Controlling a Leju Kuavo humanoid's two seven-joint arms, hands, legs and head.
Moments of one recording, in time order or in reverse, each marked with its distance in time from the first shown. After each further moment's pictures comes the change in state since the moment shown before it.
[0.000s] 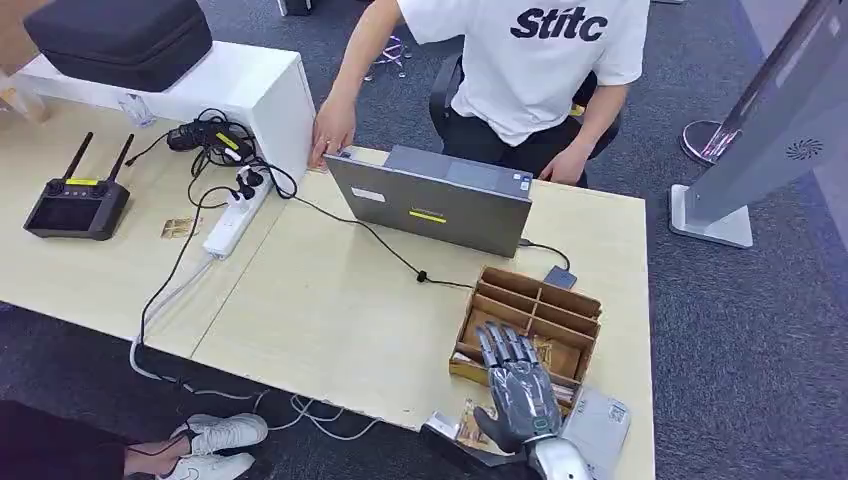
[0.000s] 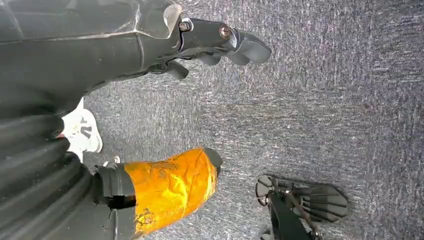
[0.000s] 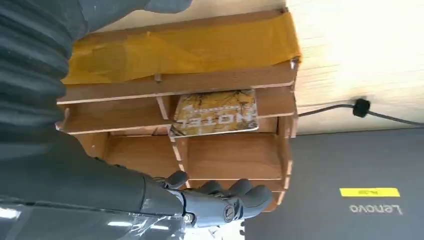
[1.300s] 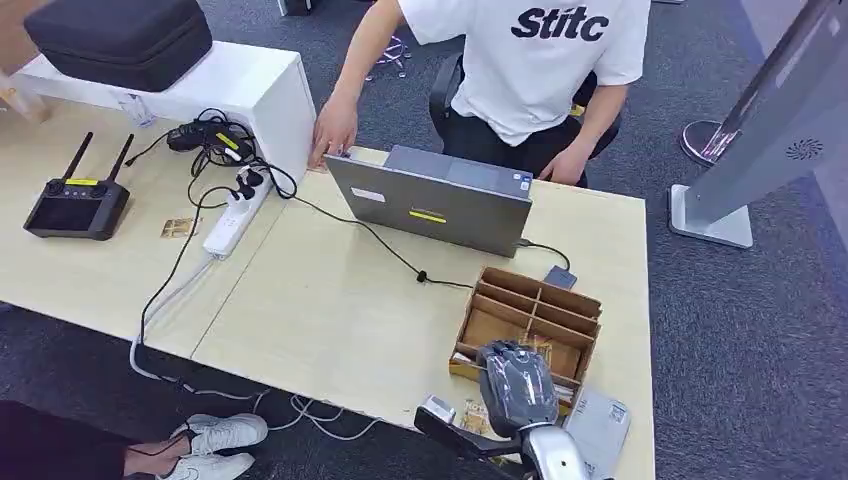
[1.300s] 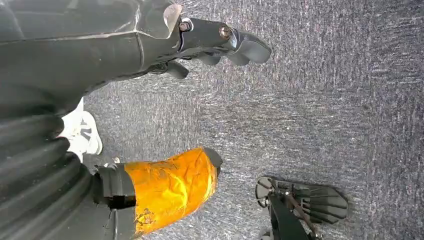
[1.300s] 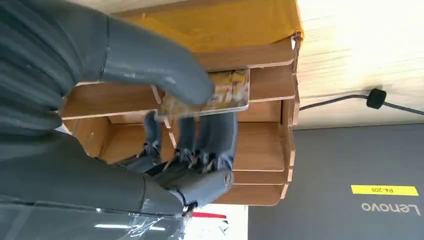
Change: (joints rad) left arm -0.003 0.000 0.000 0.000 -0.006 0.005 0.000; right arm -0.029 0.026 -0.001 0.003 0.050 0.041 0.073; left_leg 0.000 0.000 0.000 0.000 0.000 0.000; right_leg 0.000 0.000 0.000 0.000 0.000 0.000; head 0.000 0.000
